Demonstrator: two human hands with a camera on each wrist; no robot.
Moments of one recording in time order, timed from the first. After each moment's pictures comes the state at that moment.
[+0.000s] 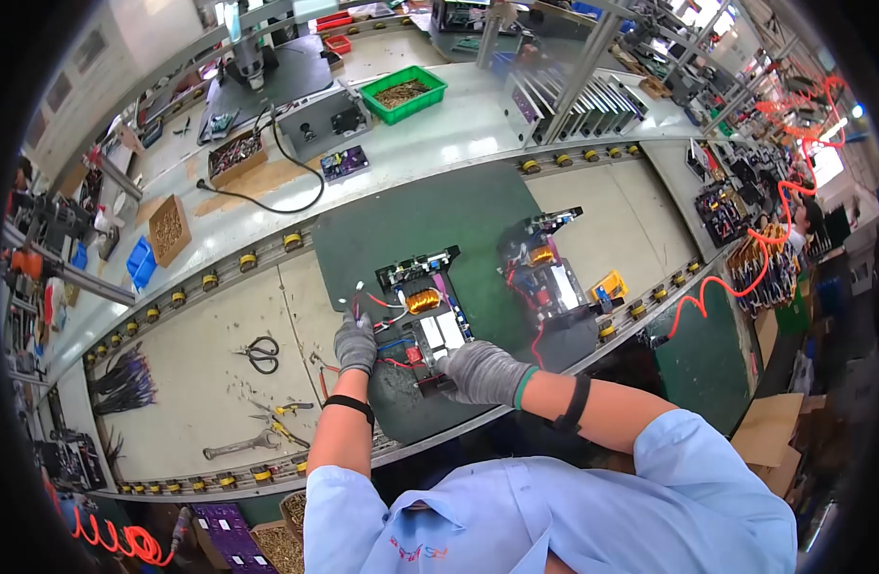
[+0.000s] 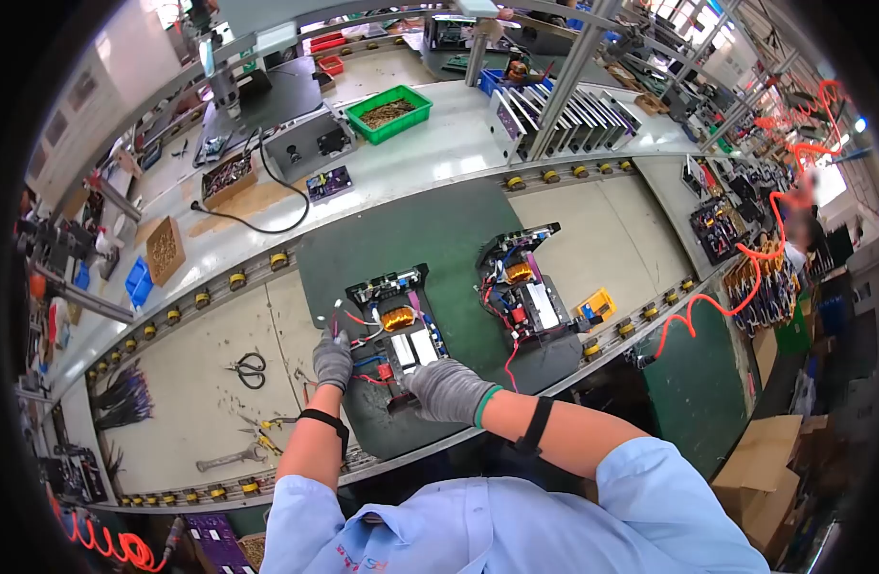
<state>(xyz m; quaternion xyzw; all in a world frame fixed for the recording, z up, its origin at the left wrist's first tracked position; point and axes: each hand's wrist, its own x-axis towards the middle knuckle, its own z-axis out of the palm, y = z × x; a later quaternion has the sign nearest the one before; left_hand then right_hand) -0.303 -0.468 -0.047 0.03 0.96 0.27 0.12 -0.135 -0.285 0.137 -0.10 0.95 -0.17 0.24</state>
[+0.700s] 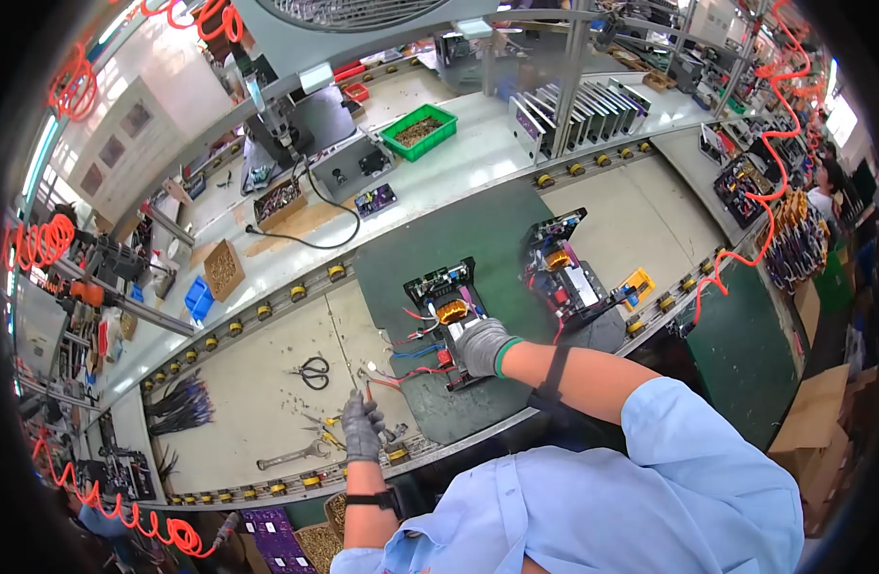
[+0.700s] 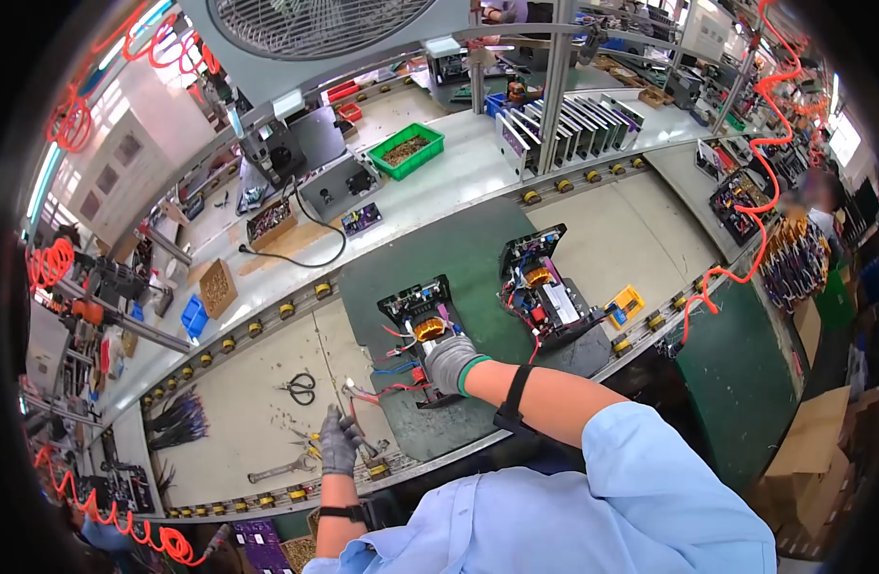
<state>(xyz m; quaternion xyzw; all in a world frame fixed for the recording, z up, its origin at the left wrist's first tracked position) -0.205 -0.613 0.007 -0.29 0.59 0.73 0.20 -0.174 -0.297 0.124 -0.03 0.96 0.00 0.29</state>
